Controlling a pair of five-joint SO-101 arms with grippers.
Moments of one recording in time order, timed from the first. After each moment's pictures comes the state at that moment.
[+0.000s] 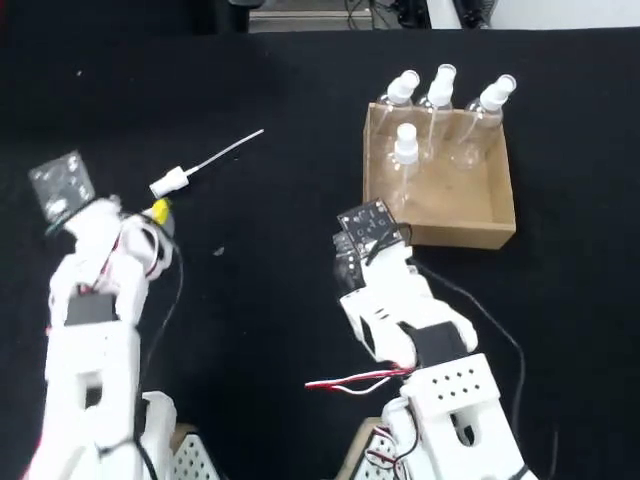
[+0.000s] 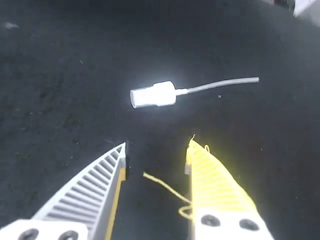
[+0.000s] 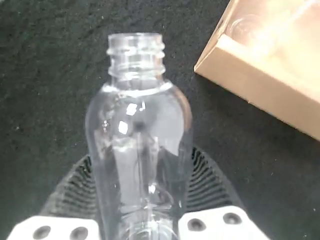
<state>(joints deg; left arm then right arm) -12.6 -52.8 63.9 33.5 15.0 -14.5 -65.5 77.2 54.2 12.4</state>
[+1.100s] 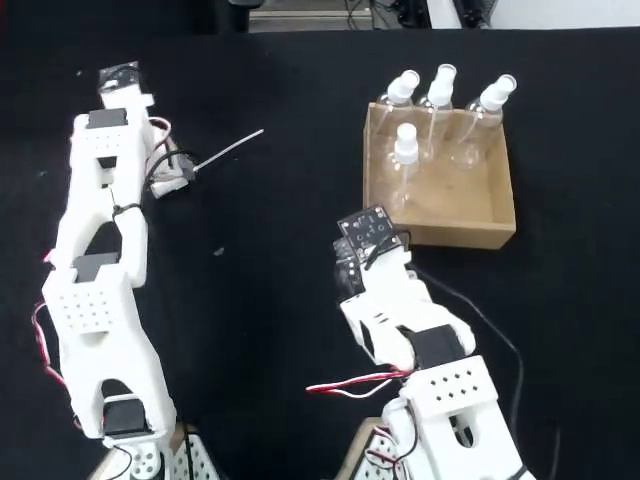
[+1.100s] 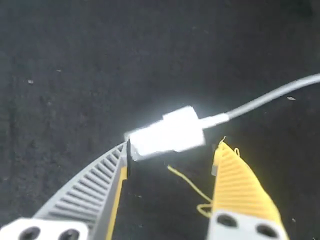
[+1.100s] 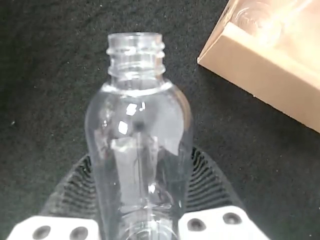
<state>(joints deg) -12.7 33.9 -24.1 69.9 5.5 -14.4 -66.0 79.1 53.1 12.4</state>
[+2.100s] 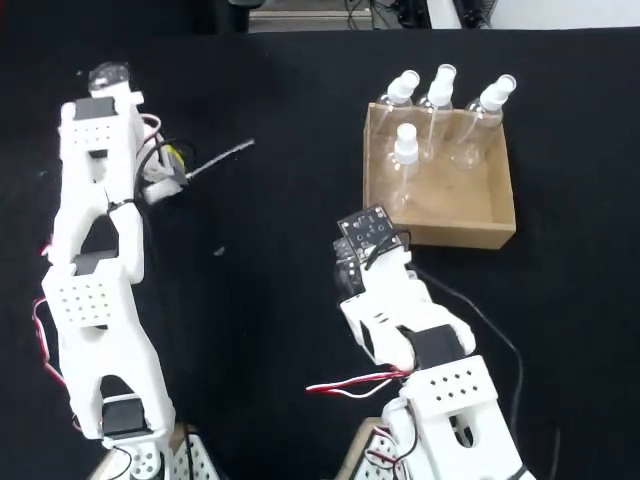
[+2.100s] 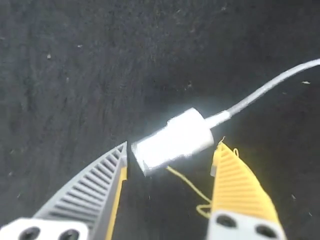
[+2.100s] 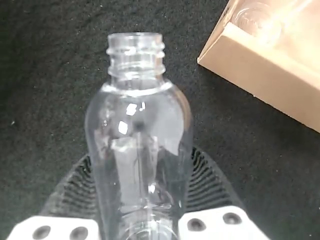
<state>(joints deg) -14.2 37.6 -35.4 83.5 5.5 -14.4 -66.0 79.1 53.1 12.4</state>
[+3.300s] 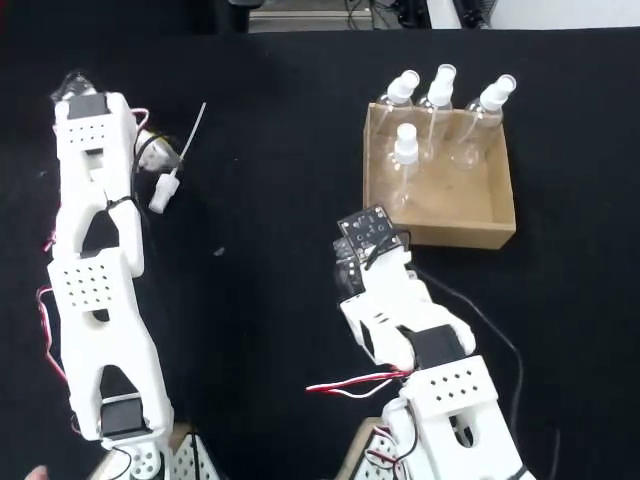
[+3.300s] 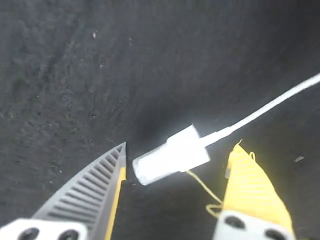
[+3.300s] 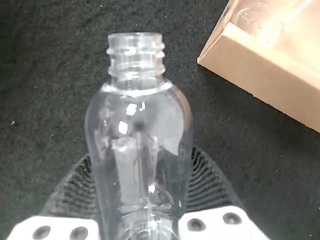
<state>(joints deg) -16.0 48.5 -50.9 89.7 29.5 -14.4 -66.0 79.1 53.1 12.4</state>
